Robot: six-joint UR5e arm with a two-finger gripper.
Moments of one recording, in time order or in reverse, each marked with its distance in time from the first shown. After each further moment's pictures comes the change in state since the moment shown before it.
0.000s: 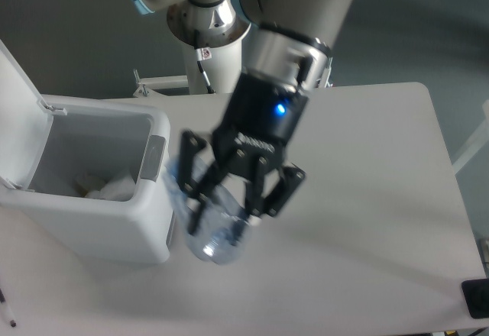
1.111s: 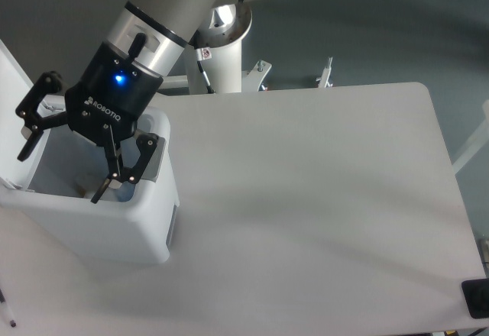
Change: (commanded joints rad) arm -0.111 0.092 -0.256 0.110 0.012 0.150
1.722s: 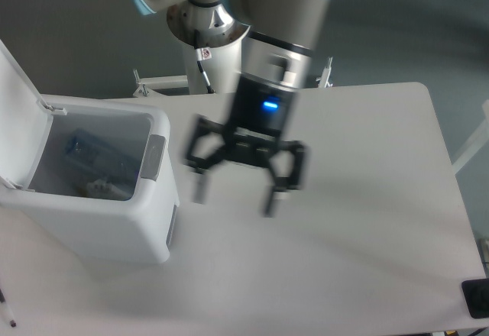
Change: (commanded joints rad) arm 0.356 -0.077 -0.081 -0.035 0.325 0.183
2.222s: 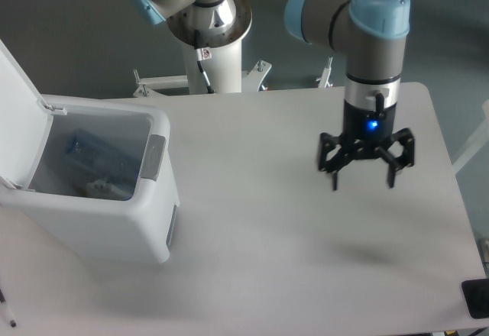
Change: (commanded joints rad) arm 0.108 -0.002 -0.163 -0.009 0.534 0.583
